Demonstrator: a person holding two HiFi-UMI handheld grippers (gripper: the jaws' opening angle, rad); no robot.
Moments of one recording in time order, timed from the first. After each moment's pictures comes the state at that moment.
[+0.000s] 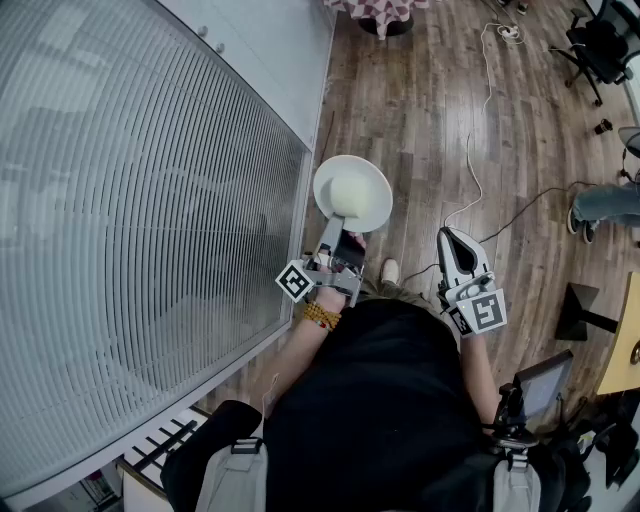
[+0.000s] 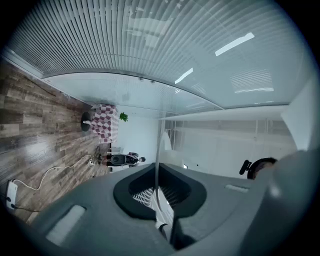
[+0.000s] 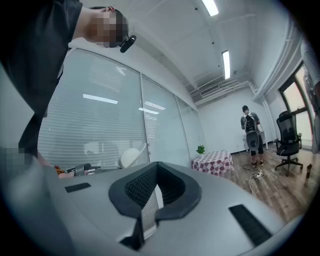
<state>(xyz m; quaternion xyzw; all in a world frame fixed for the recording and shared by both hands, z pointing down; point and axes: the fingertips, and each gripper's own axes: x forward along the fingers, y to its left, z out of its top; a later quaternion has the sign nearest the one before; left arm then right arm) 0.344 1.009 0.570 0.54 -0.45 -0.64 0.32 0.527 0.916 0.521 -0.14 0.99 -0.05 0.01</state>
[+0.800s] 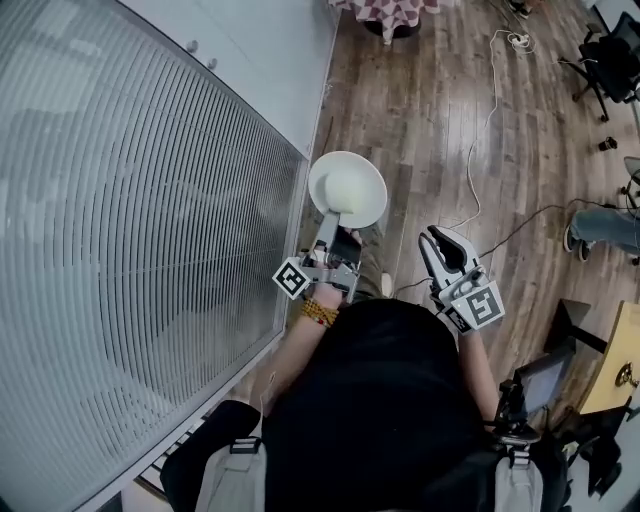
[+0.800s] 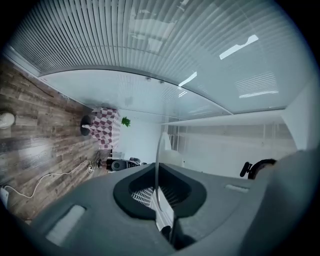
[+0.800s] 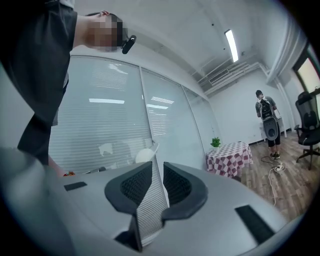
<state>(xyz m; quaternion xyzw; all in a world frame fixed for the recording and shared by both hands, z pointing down) 0.287 0.957 0.577 0.52 -0.46 -0.65 0.31 0.457 0.883 0.518 -0.06 0.99 -0.08 0.00</state>
